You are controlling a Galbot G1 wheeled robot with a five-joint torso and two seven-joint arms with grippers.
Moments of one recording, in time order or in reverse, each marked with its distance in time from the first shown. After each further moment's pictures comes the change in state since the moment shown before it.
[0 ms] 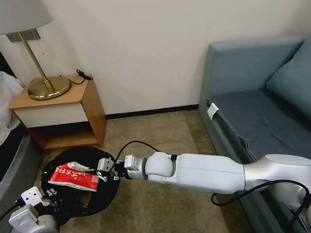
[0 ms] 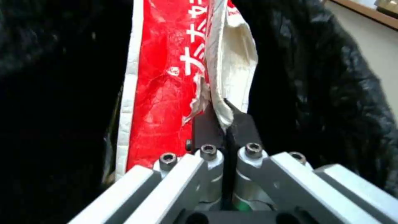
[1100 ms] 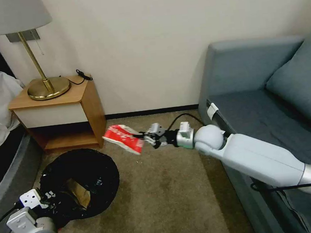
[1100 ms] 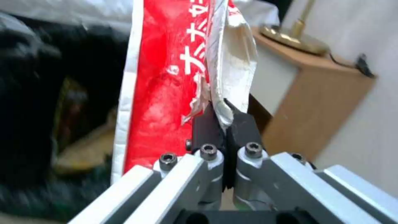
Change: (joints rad) left arm 0.014 0.000 -0.024 0.006 -0.013 -0.002 0.006; right arm -0.084 -0.342 0.322 0.184 0.096 0.022 -0.166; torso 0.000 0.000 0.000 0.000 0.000
